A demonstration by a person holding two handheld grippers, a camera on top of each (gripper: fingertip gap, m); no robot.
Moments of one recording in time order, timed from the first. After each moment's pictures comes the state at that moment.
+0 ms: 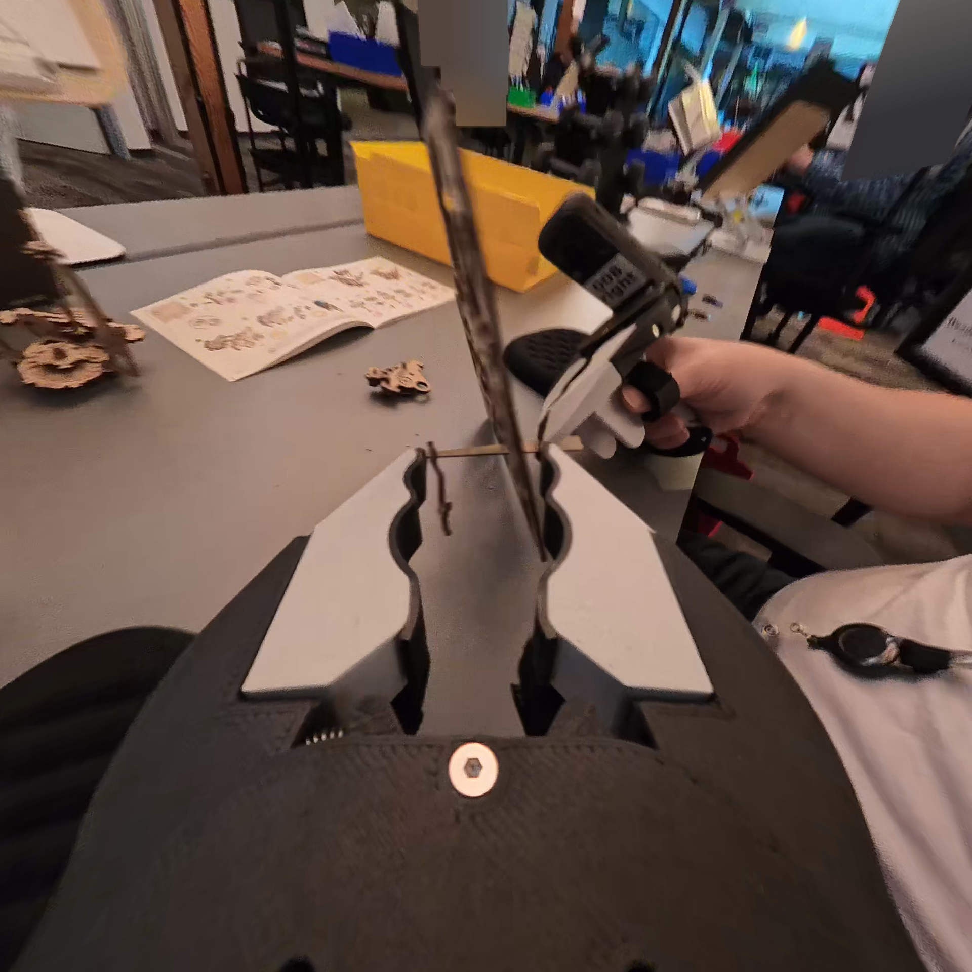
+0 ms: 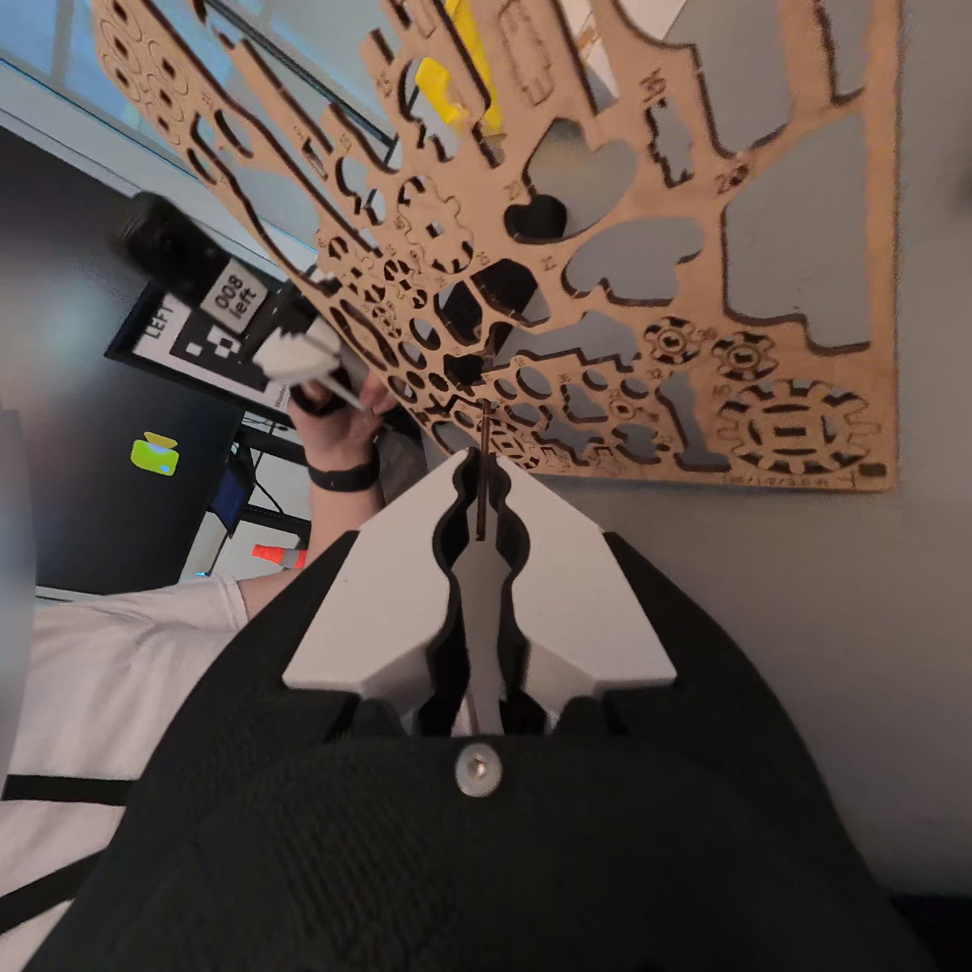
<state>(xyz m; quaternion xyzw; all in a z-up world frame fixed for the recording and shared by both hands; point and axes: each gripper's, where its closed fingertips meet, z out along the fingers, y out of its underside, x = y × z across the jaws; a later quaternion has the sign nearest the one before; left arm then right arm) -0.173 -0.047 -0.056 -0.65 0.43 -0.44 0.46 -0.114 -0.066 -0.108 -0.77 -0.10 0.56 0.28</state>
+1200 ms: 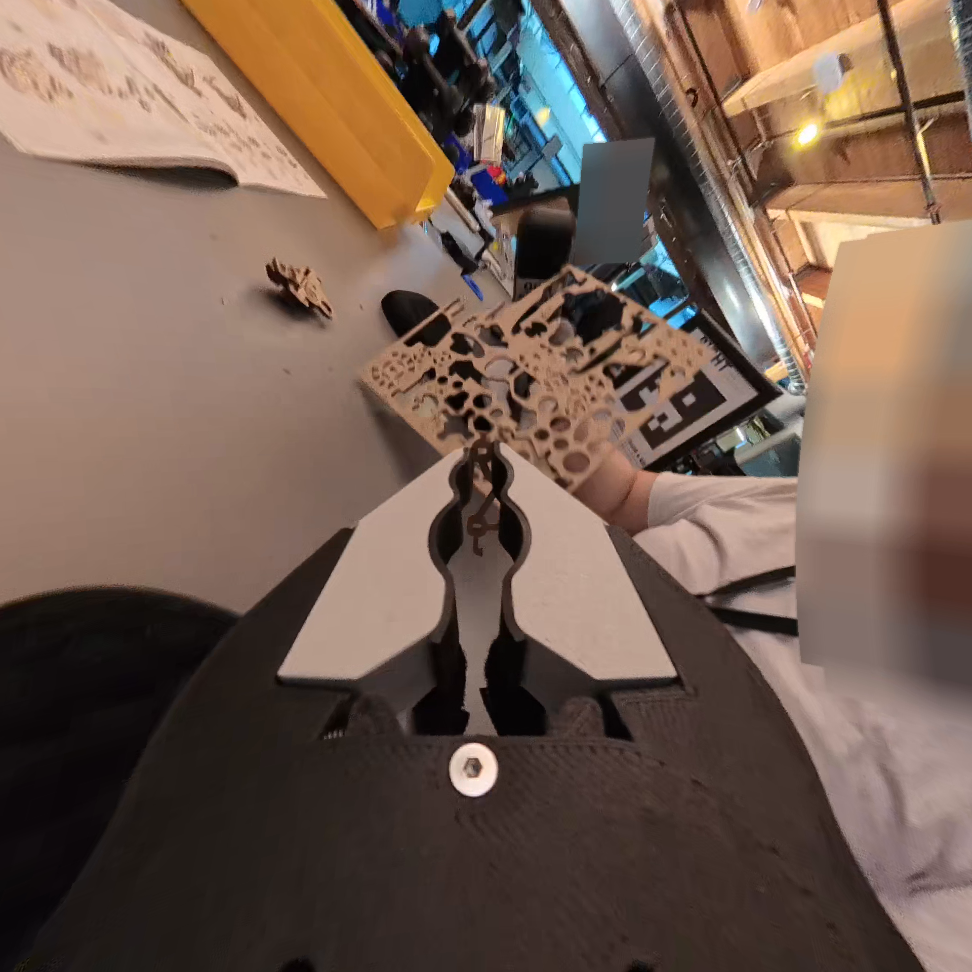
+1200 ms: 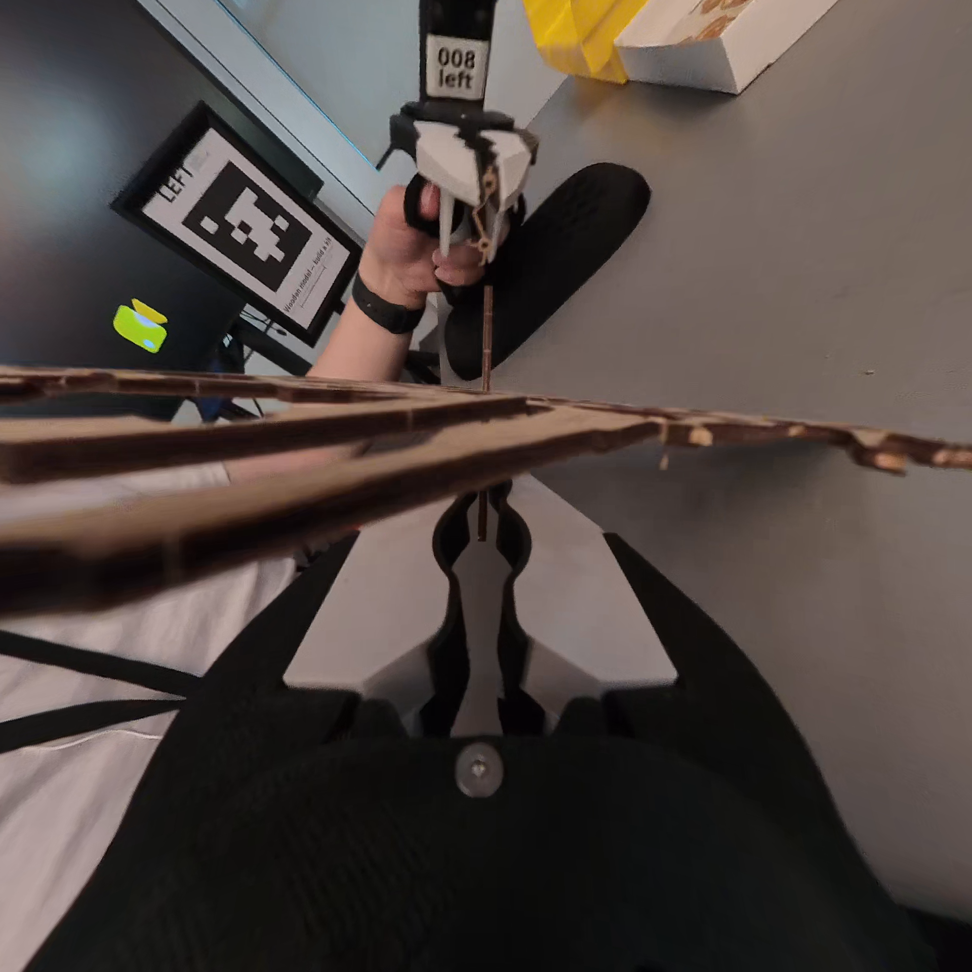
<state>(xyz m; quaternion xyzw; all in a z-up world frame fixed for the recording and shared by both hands) -0.195 -0.009 -0.065 -0.65 0.34 -0.66 0.15 -0.112 -0.083 -0.097 -0.75 -0.23 0.55 0.29</state>
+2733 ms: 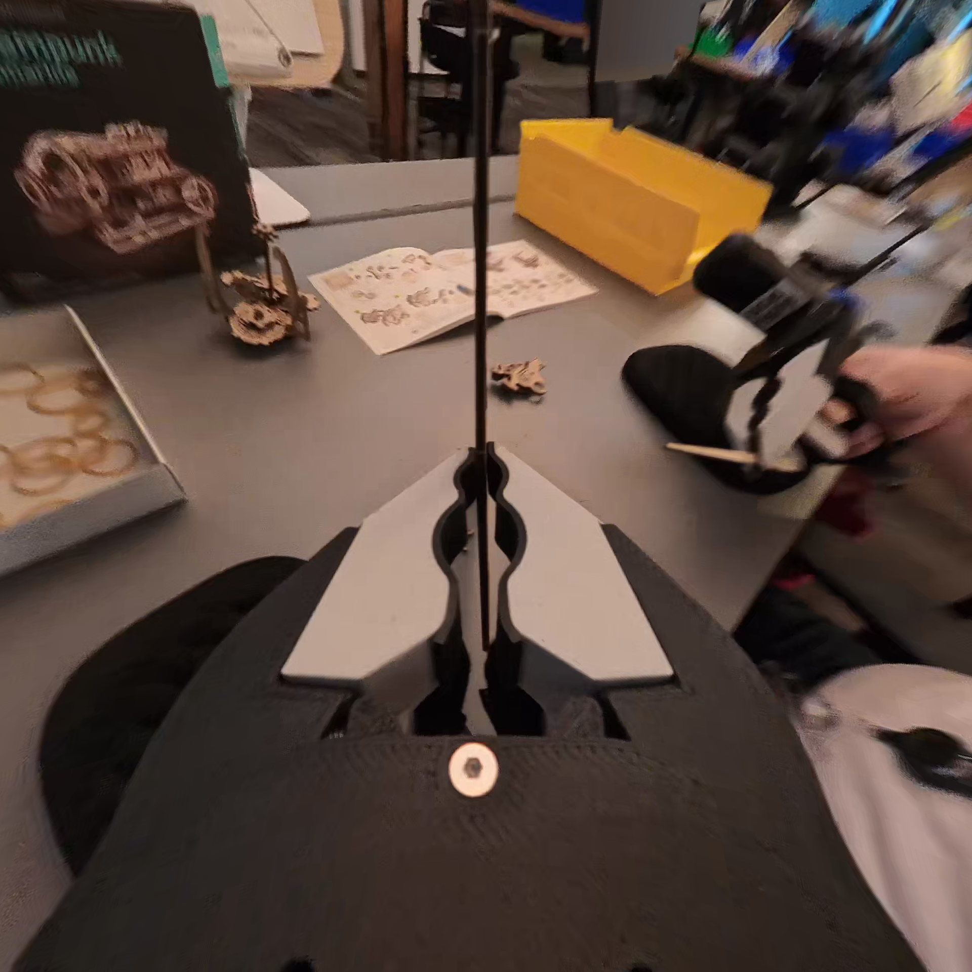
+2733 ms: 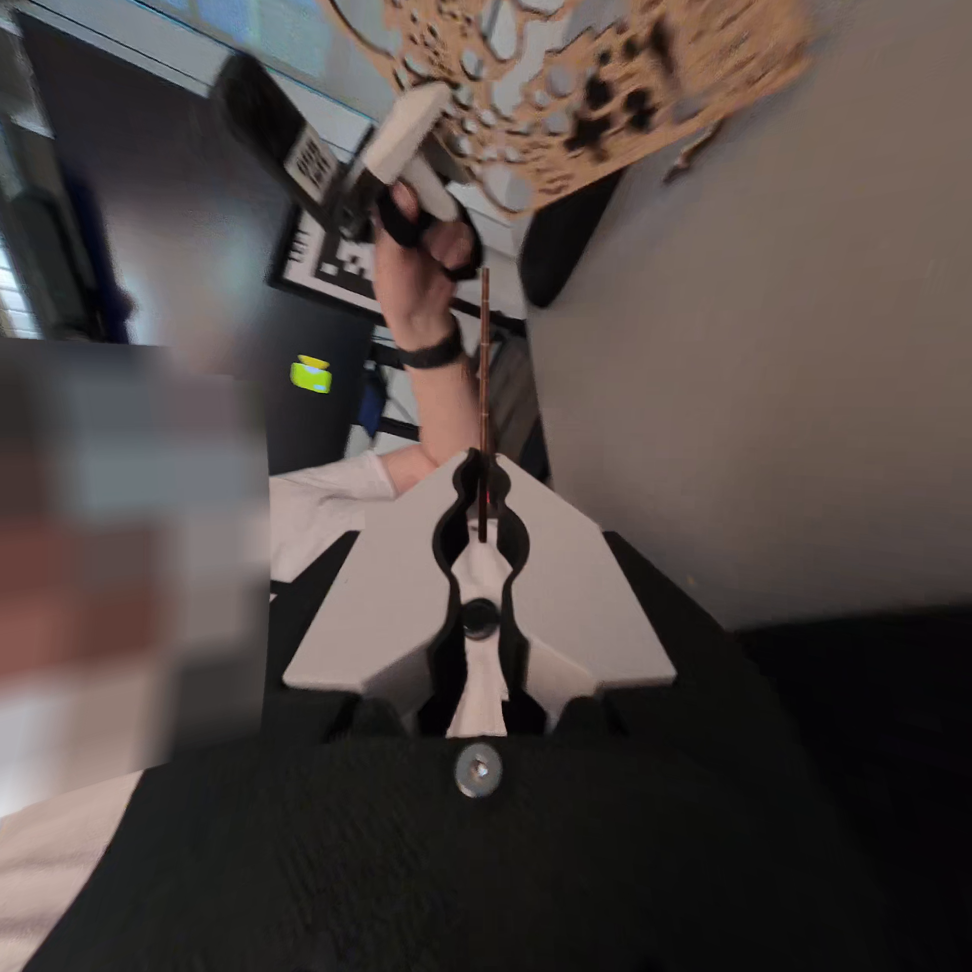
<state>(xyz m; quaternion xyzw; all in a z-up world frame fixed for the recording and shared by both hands) -0.200 -0.004 -0.040 -0.73 0.35 -0.35 0.47 -0.073 -0.121 -0.089 -0.73 -0.13 0.65 0.14</state>
